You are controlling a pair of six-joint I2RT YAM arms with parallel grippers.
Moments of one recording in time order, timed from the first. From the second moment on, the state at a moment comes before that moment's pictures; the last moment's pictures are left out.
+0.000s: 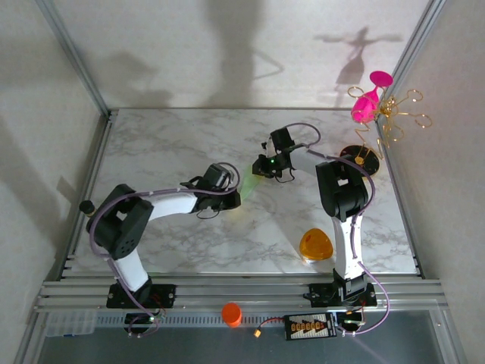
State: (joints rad) left arm -0.60 1.72 0.92 -0.10 0.23 -0.74; right arm 0.41 2.17 1.51 -0.40 -0.49 0.44
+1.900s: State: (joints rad) left arm -0.22 1.38 0.72 -0.08 -0.03 -0.79; right arm 0.75 2.25 1.82 -0.93 0.33 1.01
